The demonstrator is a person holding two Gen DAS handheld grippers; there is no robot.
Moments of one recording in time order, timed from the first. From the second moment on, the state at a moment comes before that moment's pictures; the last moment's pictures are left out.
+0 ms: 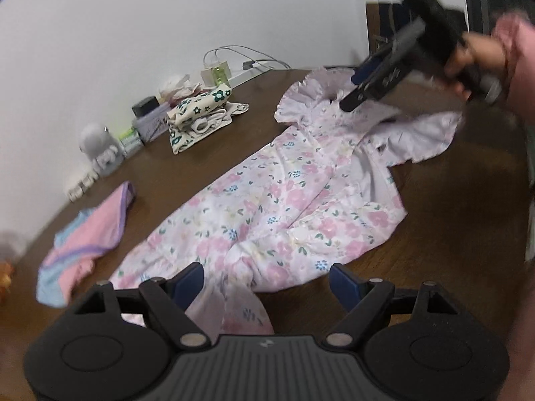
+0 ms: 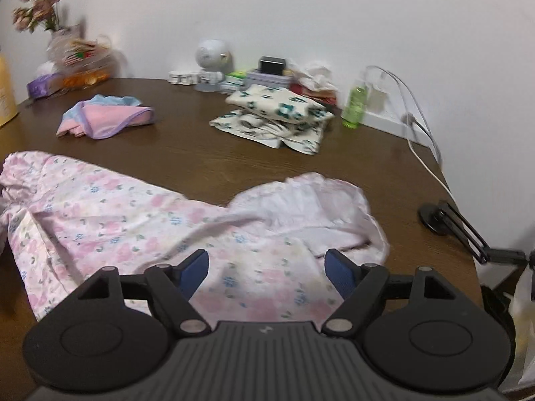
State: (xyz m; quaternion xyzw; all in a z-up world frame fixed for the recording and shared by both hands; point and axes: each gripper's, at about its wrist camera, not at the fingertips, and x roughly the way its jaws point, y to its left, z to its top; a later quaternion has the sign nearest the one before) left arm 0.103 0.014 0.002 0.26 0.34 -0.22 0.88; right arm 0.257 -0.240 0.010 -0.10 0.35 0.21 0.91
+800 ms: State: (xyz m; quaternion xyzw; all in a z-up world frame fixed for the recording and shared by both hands) left arm 0.098 0.009 -0.020 0.25 0.39 -0.24 0.86; right arm 0.333 -0.155 0.025 0.09 0.43 0.32 0.84
